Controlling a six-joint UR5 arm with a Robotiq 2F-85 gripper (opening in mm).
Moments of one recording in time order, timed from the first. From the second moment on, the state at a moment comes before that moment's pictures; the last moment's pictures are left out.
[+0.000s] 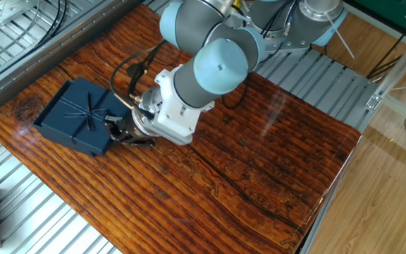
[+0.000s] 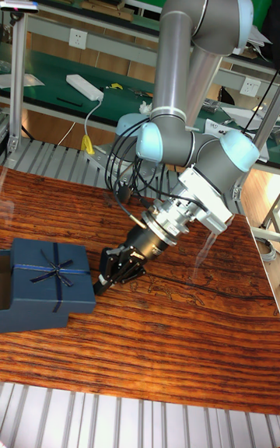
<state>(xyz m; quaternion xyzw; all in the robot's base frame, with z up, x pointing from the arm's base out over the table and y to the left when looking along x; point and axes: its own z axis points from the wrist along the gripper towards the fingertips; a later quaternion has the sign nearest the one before) 0.617 -0.045 0.063 -0.24 0.92 -0.31 0.10</state>
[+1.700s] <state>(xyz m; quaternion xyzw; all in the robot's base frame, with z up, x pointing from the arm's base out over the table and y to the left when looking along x) 0.607 -0.044 0.051 -0.22 0.94 -0.24 0.10</state>
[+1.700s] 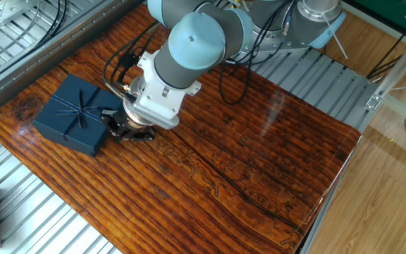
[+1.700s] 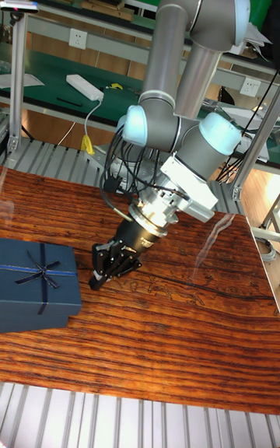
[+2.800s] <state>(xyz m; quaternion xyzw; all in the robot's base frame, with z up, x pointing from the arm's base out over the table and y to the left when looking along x) 0.622 -0.073 0.061 -0.26 0.91 -0.30 0.12</state>
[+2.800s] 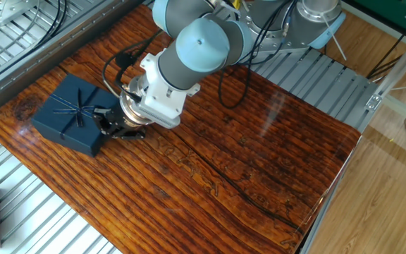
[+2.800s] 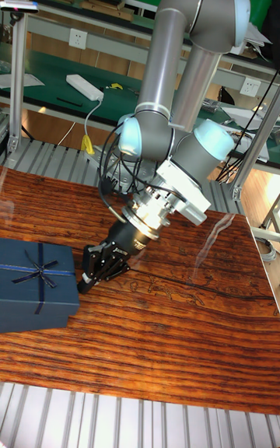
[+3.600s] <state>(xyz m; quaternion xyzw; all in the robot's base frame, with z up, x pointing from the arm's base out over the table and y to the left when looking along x) 0.625 -0.079 0.067 -0.27 0.90 -0.32 0.13</state>
